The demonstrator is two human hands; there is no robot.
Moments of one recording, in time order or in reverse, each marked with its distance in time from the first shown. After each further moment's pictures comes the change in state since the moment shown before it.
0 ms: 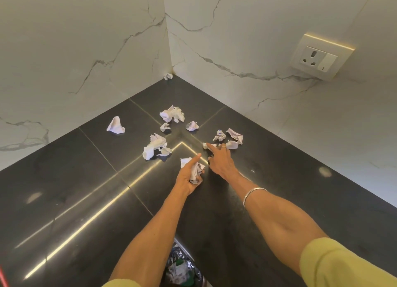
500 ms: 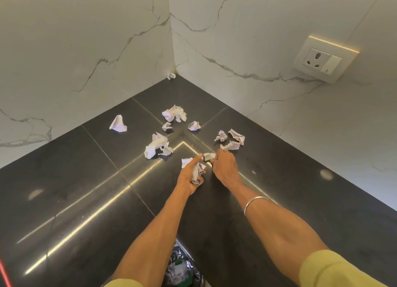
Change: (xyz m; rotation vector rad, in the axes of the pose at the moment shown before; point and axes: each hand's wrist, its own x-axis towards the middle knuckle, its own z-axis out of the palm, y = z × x) left_hand 0.002 -0.005 -0.001 -0.007 0.008 0.022; right_hand -0.020 0.002 -0.001 0.043 0.241 0.022
